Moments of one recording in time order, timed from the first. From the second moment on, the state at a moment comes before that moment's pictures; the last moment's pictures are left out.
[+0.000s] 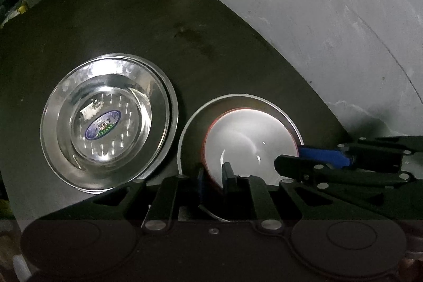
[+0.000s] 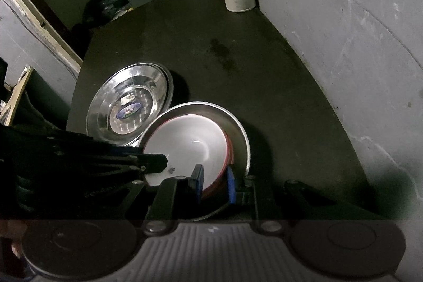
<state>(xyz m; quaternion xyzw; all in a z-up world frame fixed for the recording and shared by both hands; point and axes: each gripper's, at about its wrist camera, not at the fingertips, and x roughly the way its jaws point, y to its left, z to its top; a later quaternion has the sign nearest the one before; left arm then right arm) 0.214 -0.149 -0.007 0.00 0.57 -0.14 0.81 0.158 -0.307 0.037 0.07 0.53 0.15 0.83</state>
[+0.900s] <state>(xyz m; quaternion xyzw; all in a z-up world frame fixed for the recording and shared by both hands) 0.198 -0.130 0.019 -0.02 0.50 -0.10 0.86 0.142 -0.331 0.051 0.12 0.49 0.11 0.86</state>
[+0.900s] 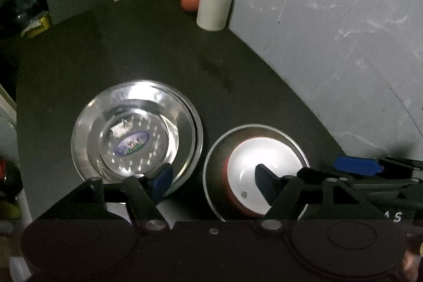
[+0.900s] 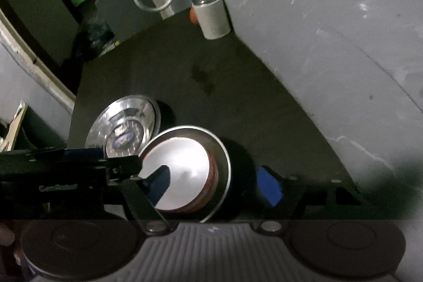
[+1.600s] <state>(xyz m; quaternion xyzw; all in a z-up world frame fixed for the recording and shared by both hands) 0.102 -0.045 0.055 -0.08 0.44 -0.07 0.89 0.049 -0.270 0.102 0.08 0.40 0.06 0.91</state>
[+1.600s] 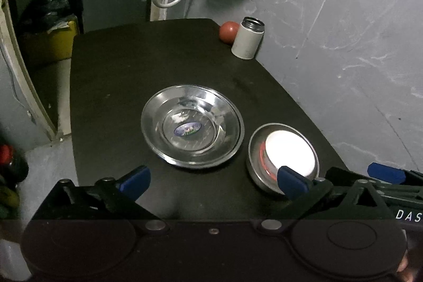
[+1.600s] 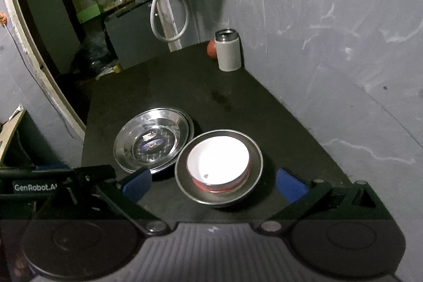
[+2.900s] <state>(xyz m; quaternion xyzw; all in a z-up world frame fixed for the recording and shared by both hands) 0.158 -0.053 0.001 -0.14 0.55 0.05 0.82 0.114 -0.337 0.045 0.08 0.50 -0.01 0.86</state>
